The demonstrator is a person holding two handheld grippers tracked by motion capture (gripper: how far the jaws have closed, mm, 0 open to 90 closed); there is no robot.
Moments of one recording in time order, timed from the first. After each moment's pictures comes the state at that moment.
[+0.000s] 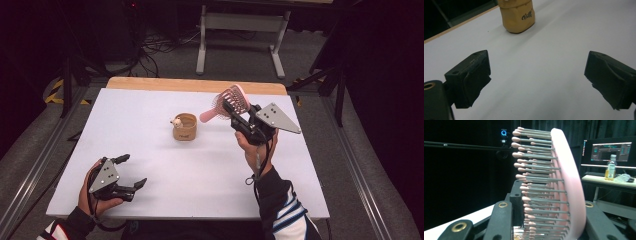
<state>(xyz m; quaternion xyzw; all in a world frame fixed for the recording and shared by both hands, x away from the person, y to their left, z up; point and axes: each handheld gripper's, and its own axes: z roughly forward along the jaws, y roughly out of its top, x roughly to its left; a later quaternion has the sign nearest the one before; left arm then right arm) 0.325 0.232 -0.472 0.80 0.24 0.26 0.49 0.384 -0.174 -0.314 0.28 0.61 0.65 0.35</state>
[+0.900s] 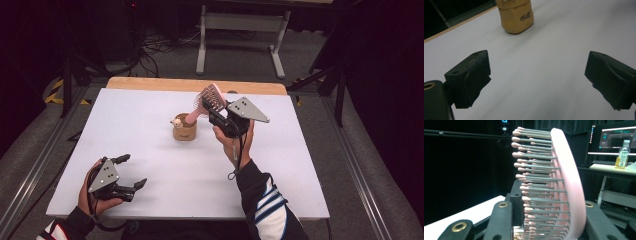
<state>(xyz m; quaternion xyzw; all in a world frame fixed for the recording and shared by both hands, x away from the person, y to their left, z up) 0.325 0.232 -0.471 0.80 0.24 0.25 0.49 0.420 -0.128 -0.336 0.30 0.64 0.63 0.33</state>
